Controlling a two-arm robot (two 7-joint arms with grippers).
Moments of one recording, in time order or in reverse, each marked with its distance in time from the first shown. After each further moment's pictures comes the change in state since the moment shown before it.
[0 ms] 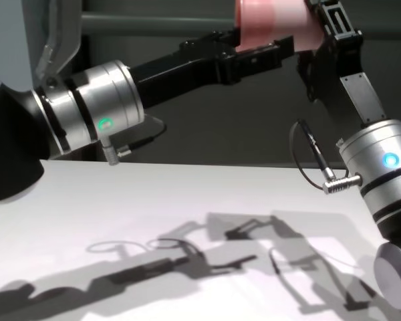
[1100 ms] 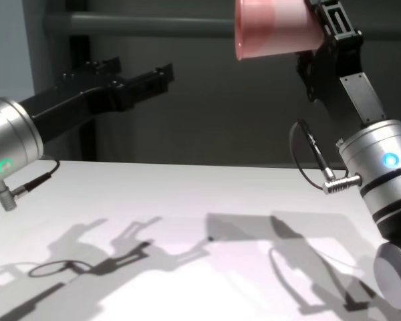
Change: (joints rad) left arm 0.282 0.106 -0.159 -0.276 0.097 0.036 0.376; right arm 0.000 0.000 0.000 0.000 0.000 0.000 0.000
